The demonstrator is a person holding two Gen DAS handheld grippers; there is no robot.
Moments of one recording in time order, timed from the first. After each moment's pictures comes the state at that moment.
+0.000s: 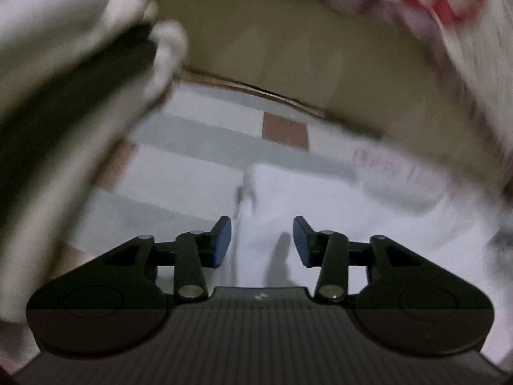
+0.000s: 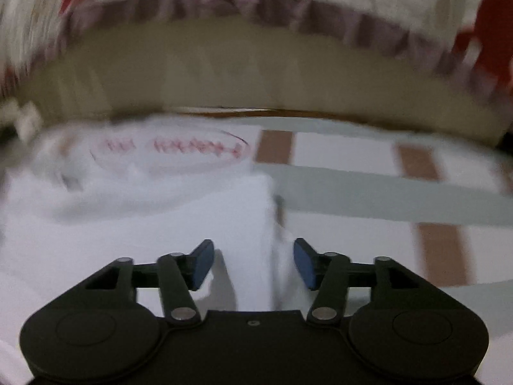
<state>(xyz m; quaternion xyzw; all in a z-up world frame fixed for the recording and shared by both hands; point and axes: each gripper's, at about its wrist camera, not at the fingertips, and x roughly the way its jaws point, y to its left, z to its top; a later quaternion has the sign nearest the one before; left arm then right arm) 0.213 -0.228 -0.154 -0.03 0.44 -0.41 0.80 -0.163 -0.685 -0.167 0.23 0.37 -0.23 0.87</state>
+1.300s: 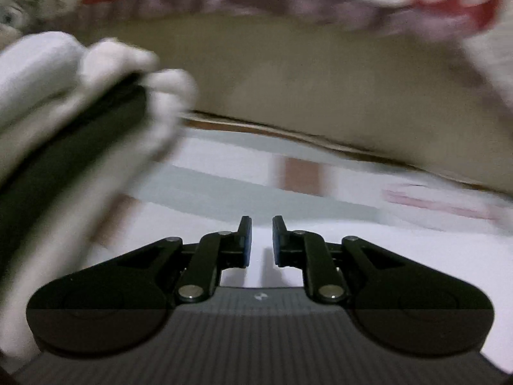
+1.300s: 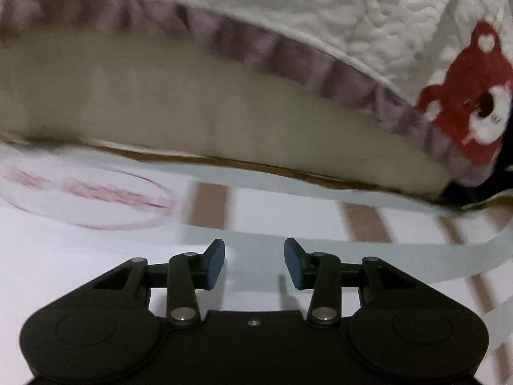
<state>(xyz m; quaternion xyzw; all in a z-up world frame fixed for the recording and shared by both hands) 0.159 -0.283 -0.133 0.05 0.36 -0.39 0.85 -0.113 -0.675 -0.169 0.10 0.34 -0.37 0.86</state>
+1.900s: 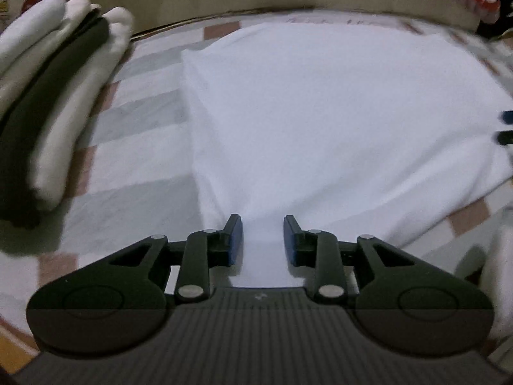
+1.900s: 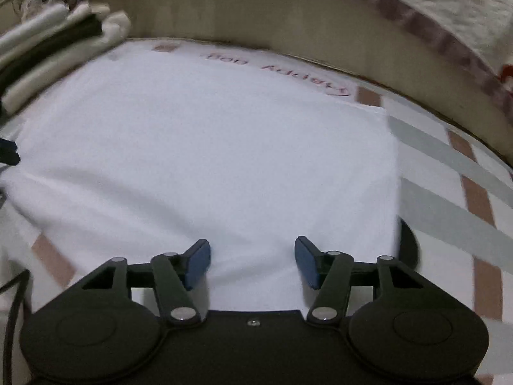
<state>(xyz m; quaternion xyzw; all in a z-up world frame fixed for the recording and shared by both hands) 0.035 -0.175 -0.163 0.27 0.40 -0.42 0.77 -0.221 -0.506 -0.199 0.06 0.45 -0.18 0.87</state>
